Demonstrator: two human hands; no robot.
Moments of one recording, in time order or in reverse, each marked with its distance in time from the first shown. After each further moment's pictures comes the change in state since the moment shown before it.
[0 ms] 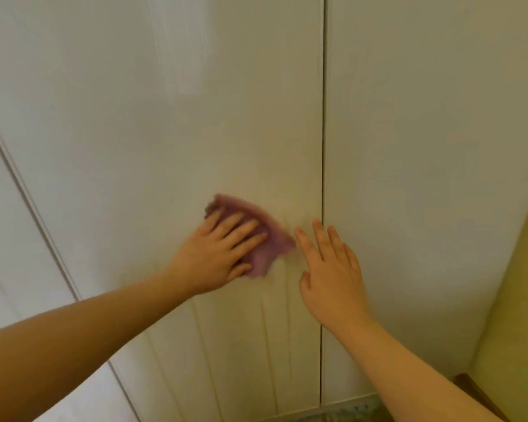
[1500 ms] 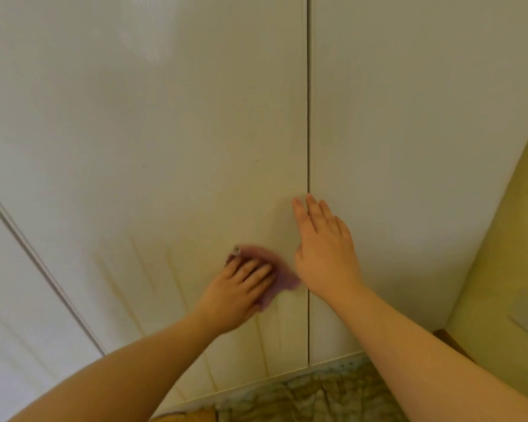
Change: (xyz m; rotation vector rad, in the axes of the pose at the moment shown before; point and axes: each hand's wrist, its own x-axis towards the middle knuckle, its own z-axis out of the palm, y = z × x) left_hand -0.037 0.118 0.022 -0.168 -0.381 0.025; right_hand -0.003 0.011 0.006 0.011 -0.096 0.043
